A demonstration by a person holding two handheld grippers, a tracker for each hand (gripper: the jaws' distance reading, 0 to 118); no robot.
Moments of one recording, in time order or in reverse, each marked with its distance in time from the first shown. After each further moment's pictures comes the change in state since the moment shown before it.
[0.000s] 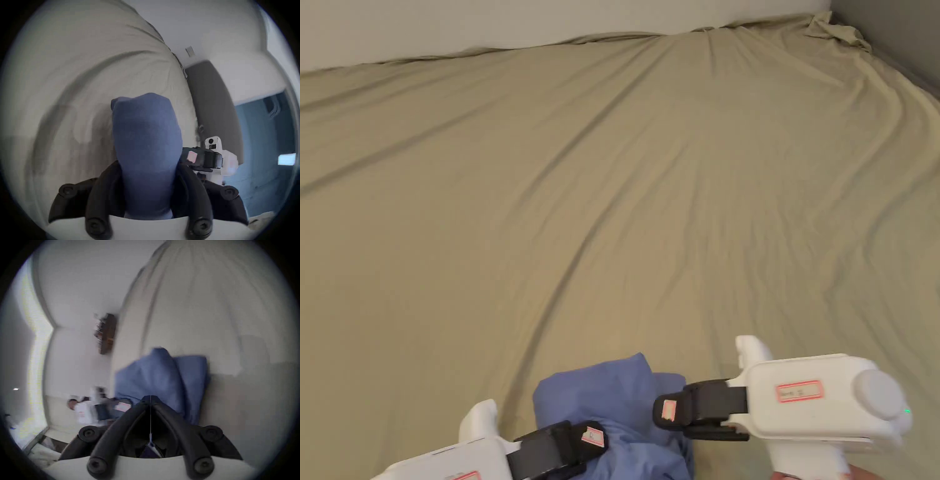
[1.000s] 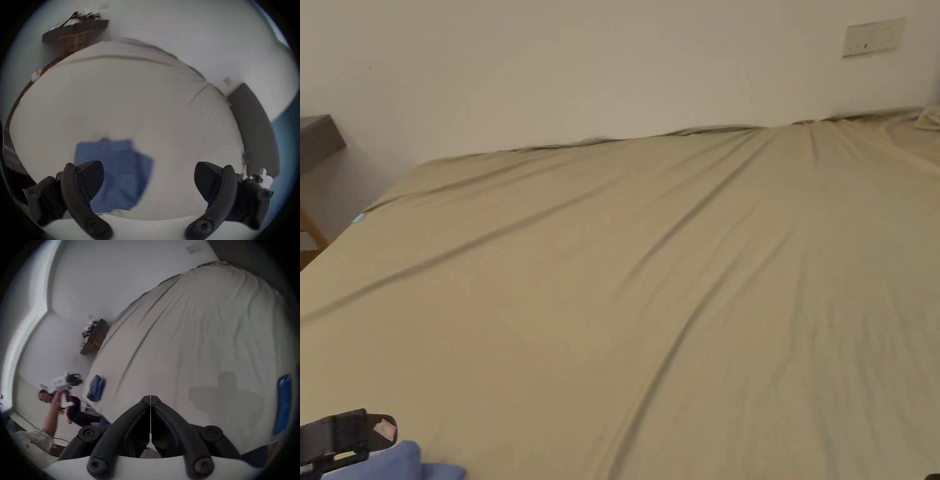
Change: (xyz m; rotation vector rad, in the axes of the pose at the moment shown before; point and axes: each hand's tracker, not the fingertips) left arm -0.013 0.144 0.283 0.283 0.528 -0.227; right arm -0.080 -0.002 0.131 0.138 -0.399 0.306
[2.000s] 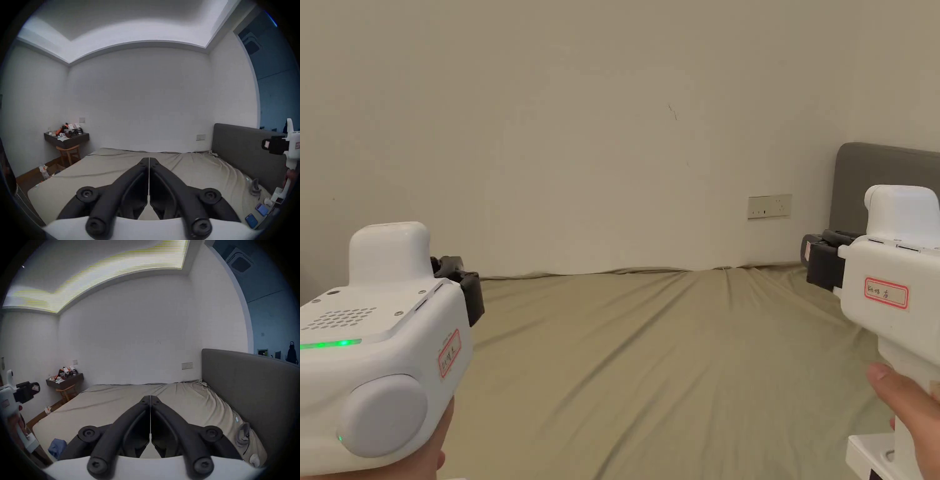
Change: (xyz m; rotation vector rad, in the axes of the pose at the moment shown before) left arm 0.346 0.028 0.106 0.902 0.124 -0.408; right arm -0.160 0.141 0.137 0.835 -0.325 0.395
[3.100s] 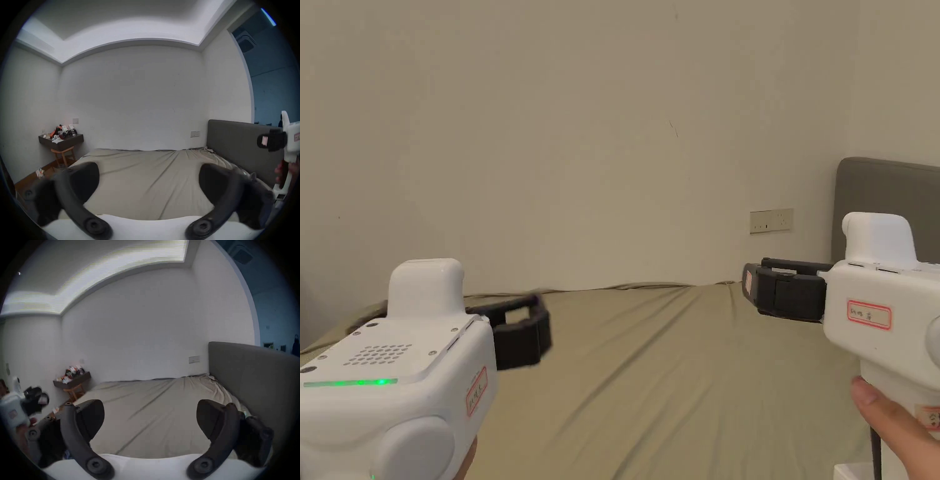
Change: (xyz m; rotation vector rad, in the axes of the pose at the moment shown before) left arm 0.009 -0.010 -0.005 -0.001 -0.051 -0.065; right arm -0.016 -0.006 -0.011 -0.031 0.071 -0.071
